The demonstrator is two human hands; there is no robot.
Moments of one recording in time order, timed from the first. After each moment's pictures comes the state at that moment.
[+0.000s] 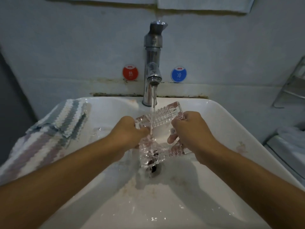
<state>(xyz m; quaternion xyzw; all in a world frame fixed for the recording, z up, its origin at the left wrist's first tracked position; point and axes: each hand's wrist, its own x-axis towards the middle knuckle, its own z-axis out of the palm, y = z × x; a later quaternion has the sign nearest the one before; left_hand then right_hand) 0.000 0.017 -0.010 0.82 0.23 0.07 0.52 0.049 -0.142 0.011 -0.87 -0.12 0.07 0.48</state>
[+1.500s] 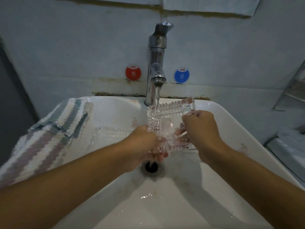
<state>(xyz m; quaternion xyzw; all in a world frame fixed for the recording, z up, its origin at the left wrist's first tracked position) -0.008 -0.010 -0.012 0.67 0.21 -0.04 0.71 0.060 -0.143 0.006 -0.82 -0.06 0.01 0.58</state>
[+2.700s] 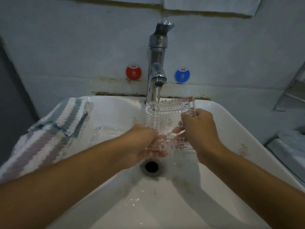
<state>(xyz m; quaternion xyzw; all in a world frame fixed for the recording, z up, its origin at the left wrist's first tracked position) -0.007 -0.010 -0.003 0.63 0.23 -0.04 0.74 0.060 -0.141 0.001 -0.80 -0.09 -0.01 0.59</state>
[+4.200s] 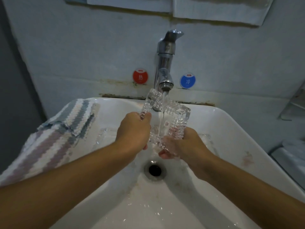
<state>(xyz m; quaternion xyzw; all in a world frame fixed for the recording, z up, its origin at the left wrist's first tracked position) -0.009 0.003 0.005 0.78 0.26 0.21 0.53 0.037 -0.131 -0.005 -0.74 -0.16 0.20 0.62</state>
